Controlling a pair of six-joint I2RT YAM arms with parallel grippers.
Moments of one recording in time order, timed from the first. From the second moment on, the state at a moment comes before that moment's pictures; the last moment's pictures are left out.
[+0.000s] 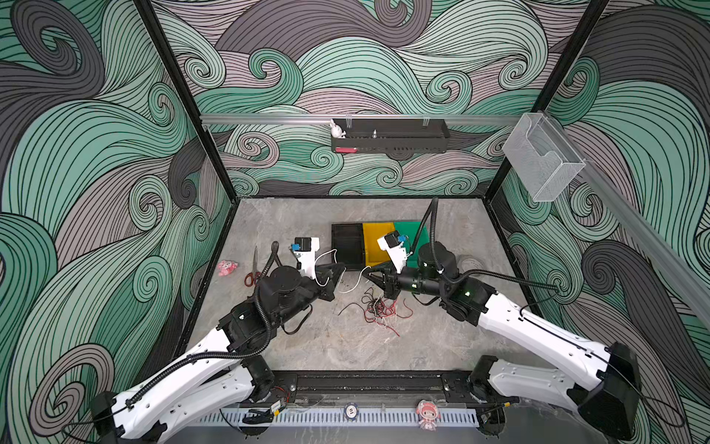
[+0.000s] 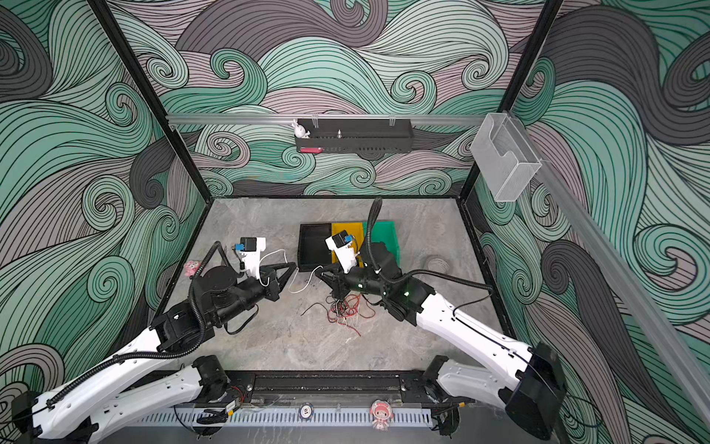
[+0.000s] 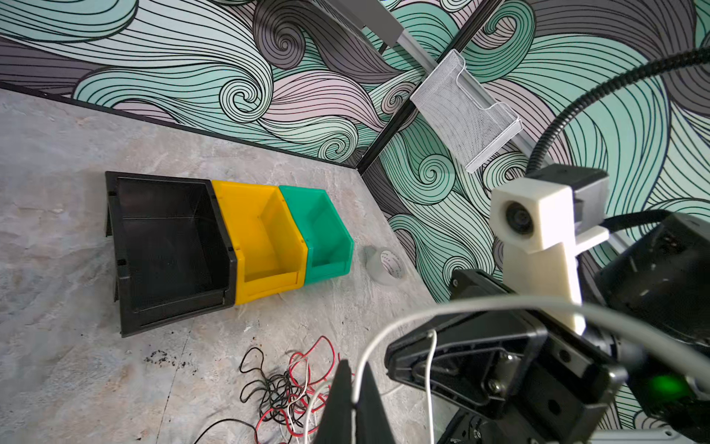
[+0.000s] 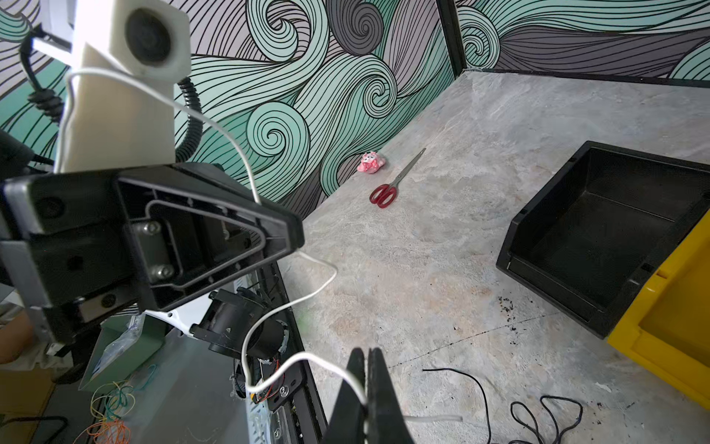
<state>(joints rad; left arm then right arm) -0.85 0.76 0.78 -0.25 -0.11 -0.67 0.83 1.13 0.91 -0.11 -0.37 0.36</state>
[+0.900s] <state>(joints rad) -0.80 0.98 0.75 -0.15 0.01 -0.66 0.75 1.32 0.90 -0.12 -0.40 0.37</state>
